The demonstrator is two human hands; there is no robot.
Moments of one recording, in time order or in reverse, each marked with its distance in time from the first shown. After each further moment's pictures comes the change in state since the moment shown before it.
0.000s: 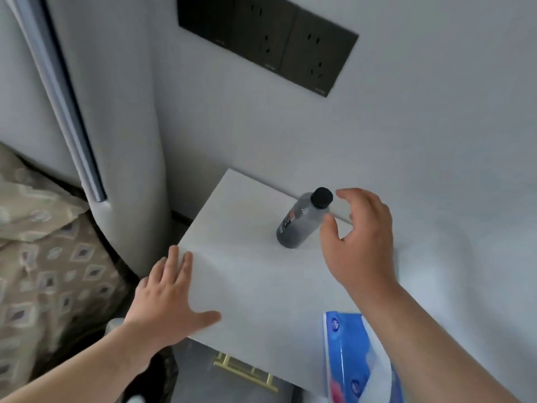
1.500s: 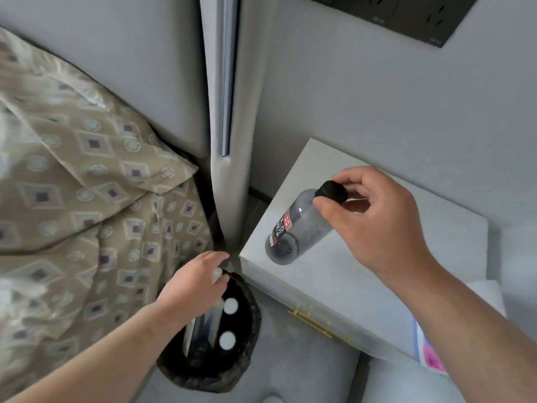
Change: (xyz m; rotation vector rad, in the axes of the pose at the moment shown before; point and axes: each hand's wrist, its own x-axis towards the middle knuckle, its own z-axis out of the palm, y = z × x) left_hand -0.070 -0.112 -0.002 -0.343 0.054 -0.050; right_hand -0.052 -0.128 0.024 0.481 -0.399 0.157
